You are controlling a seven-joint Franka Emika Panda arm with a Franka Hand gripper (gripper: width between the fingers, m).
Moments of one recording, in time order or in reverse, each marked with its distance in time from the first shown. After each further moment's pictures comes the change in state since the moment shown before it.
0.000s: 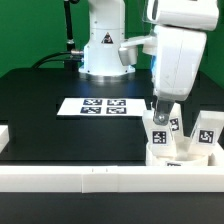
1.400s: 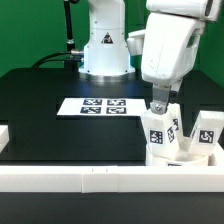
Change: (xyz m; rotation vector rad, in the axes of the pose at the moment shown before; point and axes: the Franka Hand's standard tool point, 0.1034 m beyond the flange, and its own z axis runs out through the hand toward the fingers) arm 0.007 -0.006 -0.012 -0.011 -0.011 0.282
